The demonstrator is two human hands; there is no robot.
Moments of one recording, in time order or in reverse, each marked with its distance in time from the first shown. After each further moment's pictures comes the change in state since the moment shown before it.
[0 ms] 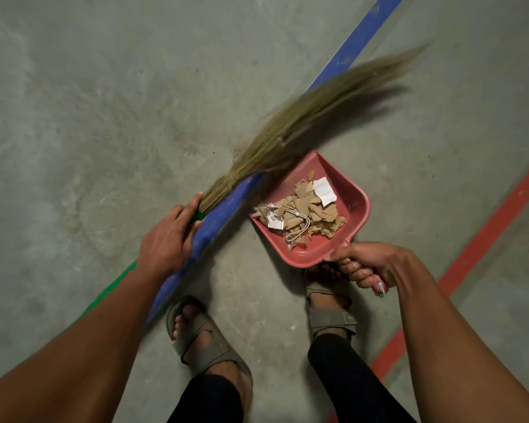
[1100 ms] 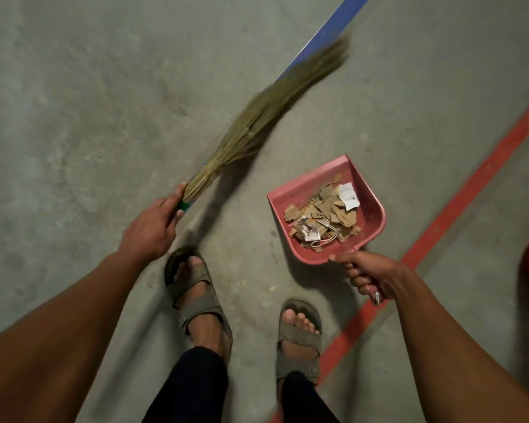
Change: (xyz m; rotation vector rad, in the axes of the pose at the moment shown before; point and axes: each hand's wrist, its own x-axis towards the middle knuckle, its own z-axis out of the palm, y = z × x) left_hand -0.075 0.000 0.031 -0.017 -0.056 -0.085; right_hand -0.006 0.132 -0.005 0.059 0.231 -0.026
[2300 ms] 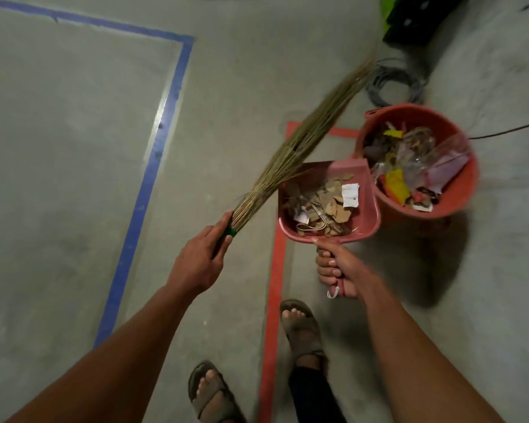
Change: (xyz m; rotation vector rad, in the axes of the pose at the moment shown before) left_hand -0.142 0.446 -0.080 -0.061 -0.094 0.648; right_hand -0.300 0.181 -0.109 1.010 -0.054 -0.577
